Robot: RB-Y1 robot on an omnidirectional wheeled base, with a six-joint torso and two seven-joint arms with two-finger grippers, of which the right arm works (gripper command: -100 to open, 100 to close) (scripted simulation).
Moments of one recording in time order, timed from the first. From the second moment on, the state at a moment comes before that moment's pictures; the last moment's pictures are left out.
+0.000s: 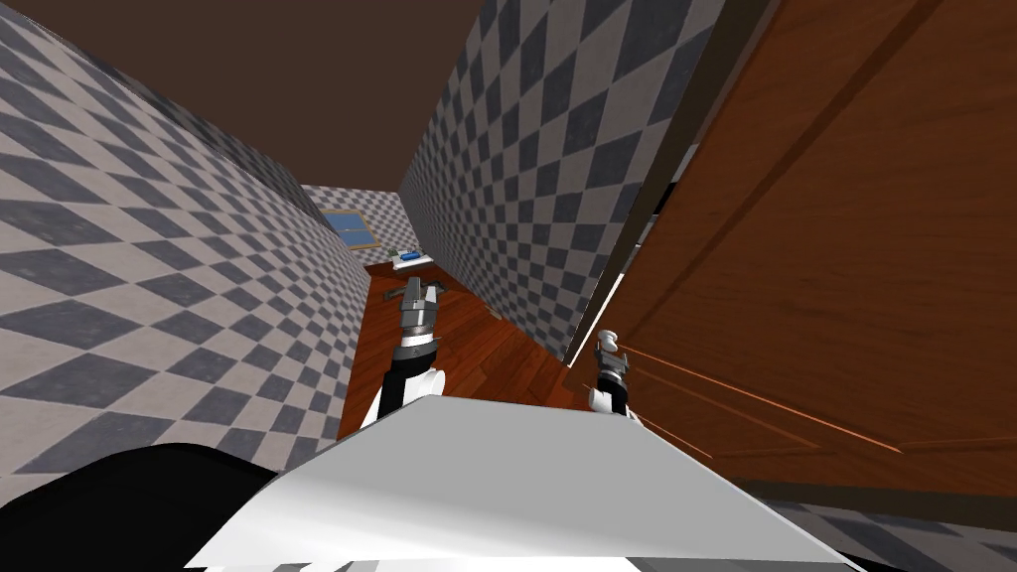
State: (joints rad) arm -0.20 -0.06 -0.75 -0.58 0.18 -0.81 -1.58
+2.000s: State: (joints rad) arm -0.17 -0.13 -0.65 -0.54 0.27 -0.84 -1.76
